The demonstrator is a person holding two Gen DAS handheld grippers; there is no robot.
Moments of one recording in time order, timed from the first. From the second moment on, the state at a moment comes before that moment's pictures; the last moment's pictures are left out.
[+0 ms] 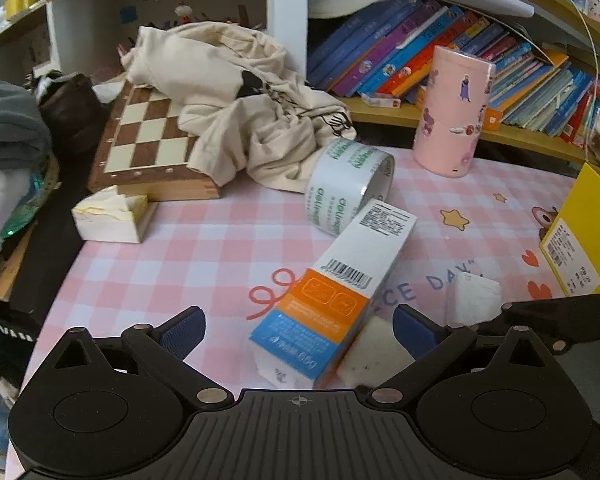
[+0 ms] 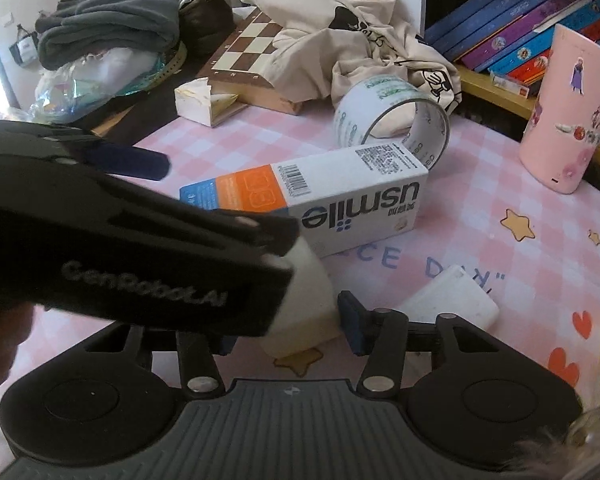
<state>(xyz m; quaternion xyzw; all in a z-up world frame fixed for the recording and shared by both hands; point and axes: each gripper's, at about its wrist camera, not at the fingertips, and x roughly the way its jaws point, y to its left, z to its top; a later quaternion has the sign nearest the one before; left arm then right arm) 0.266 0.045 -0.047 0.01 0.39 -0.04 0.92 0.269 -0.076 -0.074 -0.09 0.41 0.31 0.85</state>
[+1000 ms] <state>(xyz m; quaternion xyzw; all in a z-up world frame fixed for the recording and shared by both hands) 0.305 0.027 -0.078 0.07 0.42 -0.11 0.90 0.247 -0.108 -0.065 -0.12 0.43 0.30 0.84</state>
